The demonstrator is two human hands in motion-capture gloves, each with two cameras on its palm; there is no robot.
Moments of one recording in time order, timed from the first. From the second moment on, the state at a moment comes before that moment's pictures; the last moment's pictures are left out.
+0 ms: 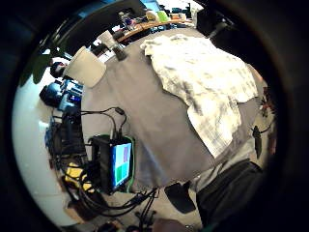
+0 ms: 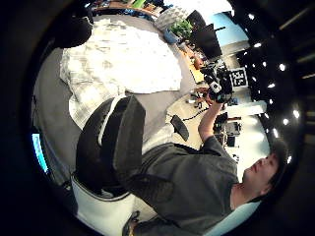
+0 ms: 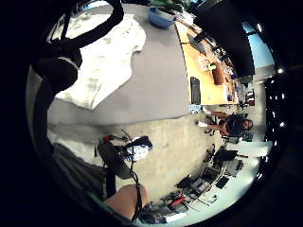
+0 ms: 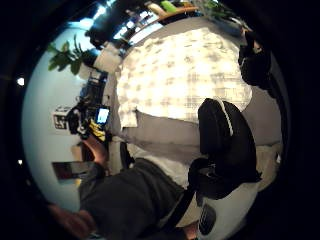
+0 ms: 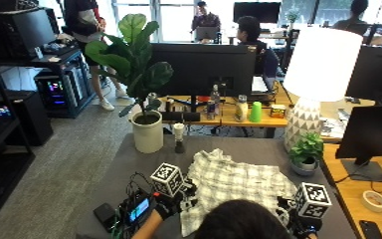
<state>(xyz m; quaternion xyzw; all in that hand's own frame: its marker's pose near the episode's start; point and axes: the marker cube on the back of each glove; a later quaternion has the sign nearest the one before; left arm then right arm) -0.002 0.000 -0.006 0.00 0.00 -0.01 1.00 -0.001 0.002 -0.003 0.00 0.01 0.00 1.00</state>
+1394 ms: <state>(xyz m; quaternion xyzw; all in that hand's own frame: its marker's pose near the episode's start) 0.005 -0.059 0.150 -0.15 -0.16 0.01 0.98 -0.021 0.001 0.022 -0.08 0.02 -0.02 1.00</state>
